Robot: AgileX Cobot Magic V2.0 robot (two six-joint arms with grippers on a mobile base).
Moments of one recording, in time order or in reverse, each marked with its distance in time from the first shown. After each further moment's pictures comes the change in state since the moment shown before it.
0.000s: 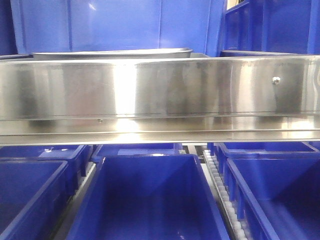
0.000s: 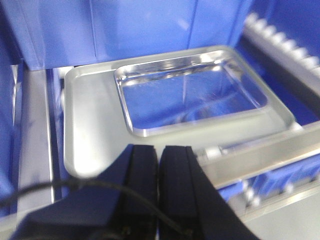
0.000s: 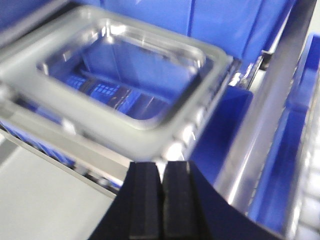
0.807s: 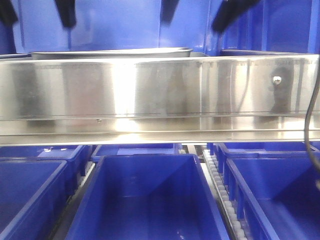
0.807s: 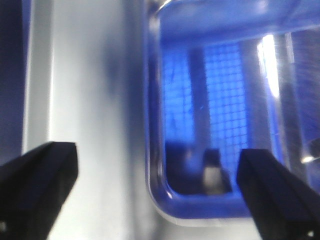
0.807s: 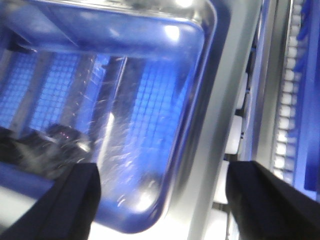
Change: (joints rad) left arm 0.097 1.098 -0.766 0.038 0.383 -0.057; right arm 0.000 0.749 -0.522 0.000 0.149 0.341
